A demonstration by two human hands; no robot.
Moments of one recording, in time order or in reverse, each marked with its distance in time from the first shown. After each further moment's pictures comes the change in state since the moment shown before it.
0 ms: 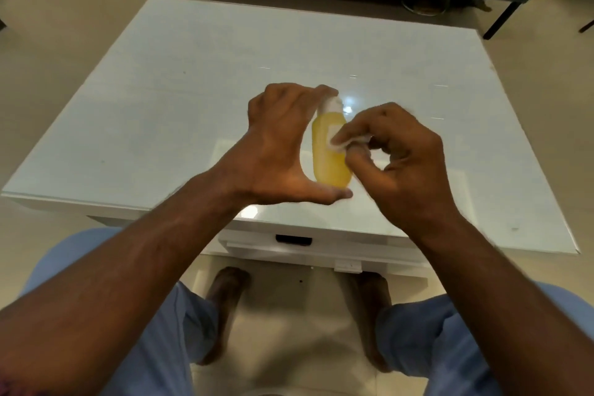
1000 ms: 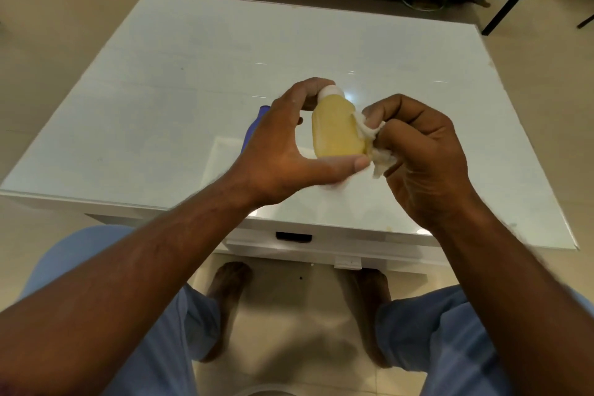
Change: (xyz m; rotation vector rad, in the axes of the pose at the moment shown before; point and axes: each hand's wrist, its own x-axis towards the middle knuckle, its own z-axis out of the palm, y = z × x) left_hand -0.002 0.014 0.005 -0.463 0.069 -0.194; right_hand 0.009 -0.005 -0.002 0.701 0.034 0.416
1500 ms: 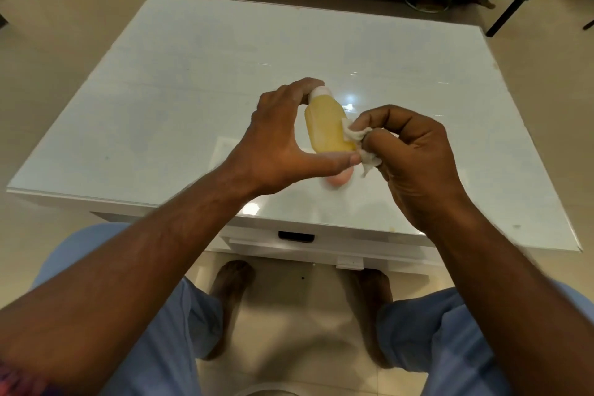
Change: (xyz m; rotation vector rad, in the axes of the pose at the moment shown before) left_hand 0.005 -0.007 -0.009 0.191 0.002 -0.048; right_hand 0.000 0.009 0.000 -0.166 0.015 -0.002
